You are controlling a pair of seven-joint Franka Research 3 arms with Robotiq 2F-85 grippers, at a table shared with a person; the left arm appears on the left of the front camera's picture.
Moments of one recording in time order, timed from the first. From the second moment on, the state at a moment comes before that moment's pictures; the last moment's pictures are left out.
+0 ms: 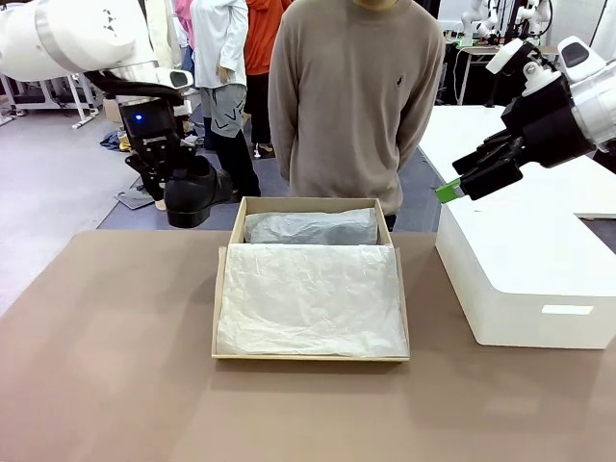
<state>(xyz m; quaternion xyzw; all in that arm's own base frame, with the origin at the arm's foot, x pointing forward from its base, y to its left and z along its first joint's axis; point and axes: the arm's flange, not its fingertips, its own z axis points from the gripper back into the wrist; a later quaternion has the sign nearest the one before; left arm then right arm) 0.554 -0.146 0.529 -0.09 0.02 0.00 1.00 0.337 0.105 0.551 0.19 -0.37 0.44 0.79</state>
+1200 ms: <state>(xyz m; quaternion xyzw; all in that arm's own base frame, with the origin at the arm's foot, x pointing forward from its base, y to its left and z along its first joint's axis) 0.548 -0.203 0.536 -0.09 0.02 0.18 0.98 0.337 0.105 0.551 0.19 -0.37 0.44 0.79</state>
